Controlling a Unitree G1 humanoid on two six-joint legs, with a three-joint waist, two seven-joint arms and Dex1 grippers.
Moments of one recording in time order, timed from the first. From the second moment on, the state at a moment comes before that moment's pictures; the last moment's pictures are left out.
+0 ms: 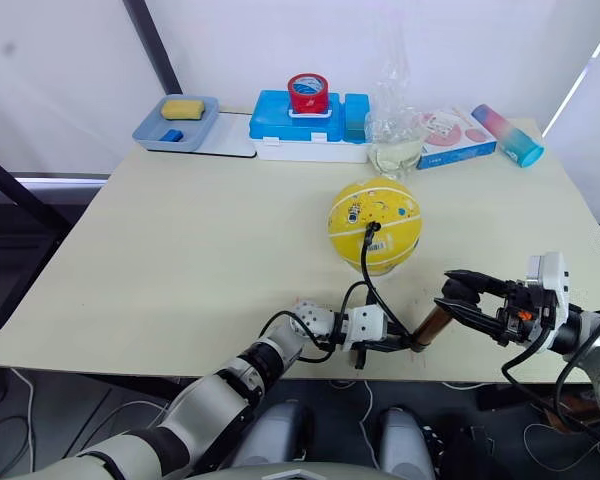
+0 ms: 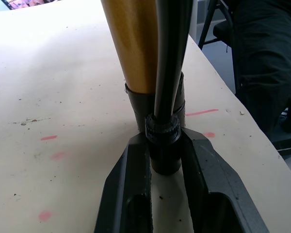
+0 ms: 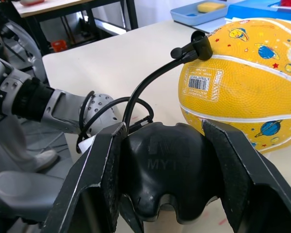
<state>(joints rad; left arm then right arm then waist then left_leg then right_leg) -0.65 -0.04 -0.48 1.11 0.19 -0.61 -0.96 0.10 -0.74 -0.37 -0.30 0.74 0.41 1.16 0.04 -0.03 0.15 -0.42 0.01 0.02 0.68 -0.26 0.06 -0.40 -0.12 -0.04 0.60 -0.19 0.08</state>
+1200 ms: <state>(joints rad) -0.65 -0.04 -0.47 1.11 0.19 -0.61 -0.96 0.18 -0.75 -0.34 -0.31 0.70 0.26 1.18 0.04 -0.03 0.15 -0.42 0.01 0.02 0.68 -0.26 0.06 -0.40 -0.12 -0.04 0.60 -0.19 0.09</state>
